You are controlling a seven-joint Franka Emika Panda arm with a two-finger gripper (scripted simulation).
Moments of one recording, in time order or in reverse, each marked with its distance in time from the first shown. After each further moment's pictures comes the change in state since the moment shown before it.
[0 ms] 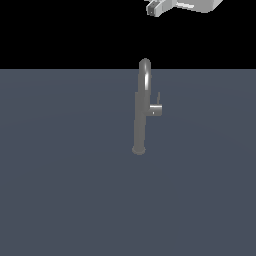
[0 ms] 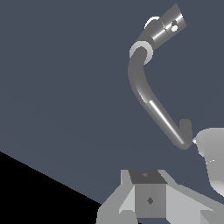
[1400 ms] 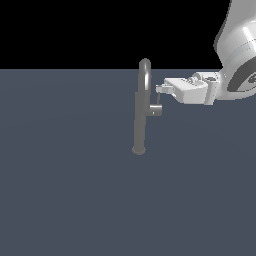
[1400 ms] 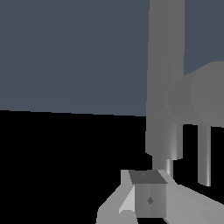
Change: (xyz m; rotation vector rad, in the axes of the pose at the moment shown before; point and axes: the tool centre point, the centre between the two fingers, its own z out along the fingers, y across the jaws) arm 0.180 0.037 0.061 0.575 -0.523 0.561
